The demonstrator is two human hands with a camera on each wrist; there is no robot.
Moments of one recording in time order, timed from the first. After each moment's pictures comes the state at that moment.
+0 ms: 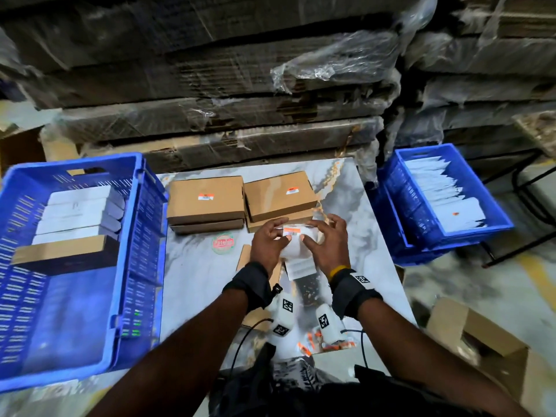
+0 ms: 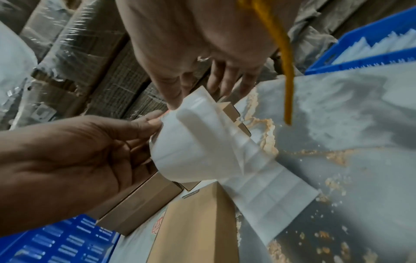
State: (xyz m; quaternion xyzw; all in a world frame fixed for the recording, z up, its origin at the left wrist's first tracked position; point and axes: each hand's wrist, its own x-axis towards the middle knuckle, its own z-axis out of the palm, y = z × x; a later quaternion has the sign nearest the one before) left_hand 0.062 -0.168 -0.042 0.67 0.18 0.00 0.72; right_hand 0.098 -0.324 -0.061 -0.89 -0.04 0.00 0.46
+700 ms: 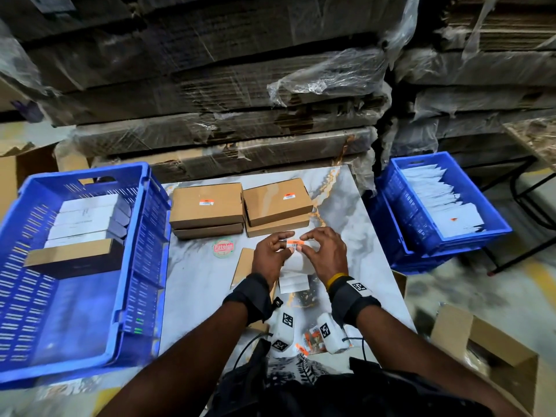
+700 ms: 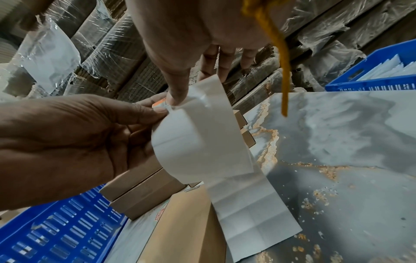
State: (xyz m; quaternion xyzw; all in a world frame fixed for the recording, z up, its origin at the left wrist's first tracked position) left_hand 0.034 -0.190 -0.038 0.67 0.16 0.01 0.73; right_hand 0.073 -0.334 -0.044 -0.91 -0.10 -0.06 0.40
